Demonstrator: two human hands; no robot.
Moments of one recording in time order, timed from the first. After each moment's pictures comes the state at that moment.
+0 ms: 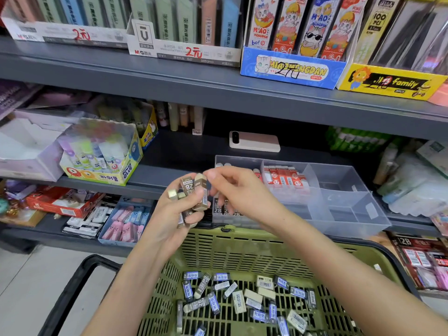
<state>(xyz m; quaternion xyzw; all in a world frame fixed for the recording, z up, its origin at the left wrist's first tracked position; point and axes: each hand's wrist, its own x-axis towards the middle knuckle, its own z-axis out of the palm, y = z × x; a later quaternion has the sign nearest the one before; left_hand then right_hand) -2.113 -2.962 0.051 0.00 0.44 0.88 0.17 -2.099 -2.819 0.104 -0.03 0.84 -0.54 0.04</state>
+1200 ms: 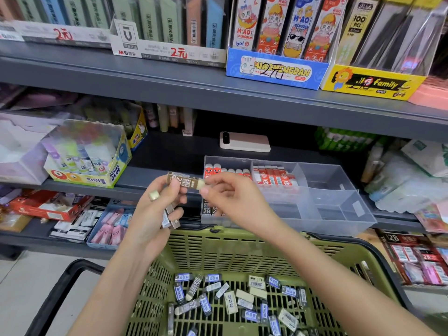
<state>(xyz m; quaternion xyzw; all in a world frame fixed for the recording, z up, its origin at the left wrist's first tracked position) -2.113 -2.968 0.052 0.00 0.49 0.86 0.13 -2.088 -2.808 0.092 -0.01 0.85 -0.53 -0.01</state>
